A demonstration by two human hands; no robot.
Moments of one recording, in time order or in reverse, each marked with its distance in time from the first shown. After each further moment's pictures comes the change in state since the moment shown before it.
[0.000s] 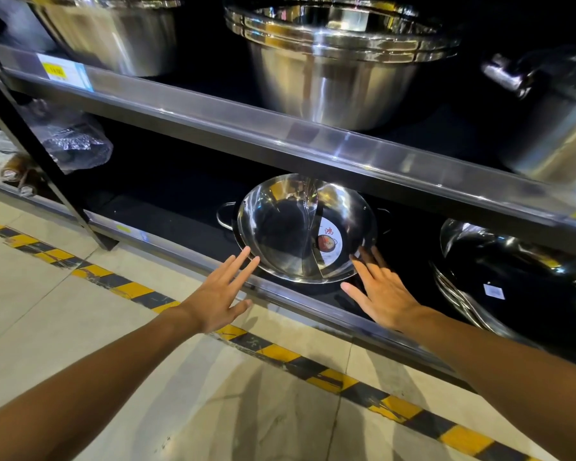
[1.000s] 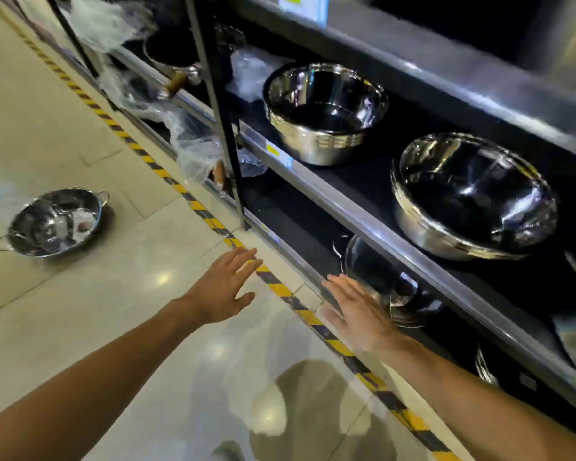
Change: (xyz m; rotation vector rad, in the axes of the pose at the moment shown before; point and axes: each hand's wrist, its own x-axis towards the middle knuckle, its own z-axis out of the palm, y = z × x) left_hand -0.215 0.016 -0.309 0.044 -0.013 -0.339; right_hand -0.054 -0.254 -0.238 0.135 -0.180 -0.525
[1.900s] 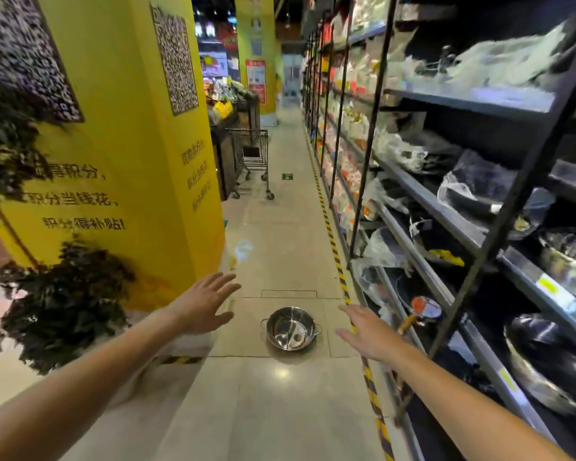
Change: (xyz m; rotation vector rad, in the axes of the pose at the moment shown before) left_hand -0.489 0.015 -0.603 0.230 0.143 -0.997; right_hand 0.021 -0.539 -0.471 -0.072 -0.137 -0.667
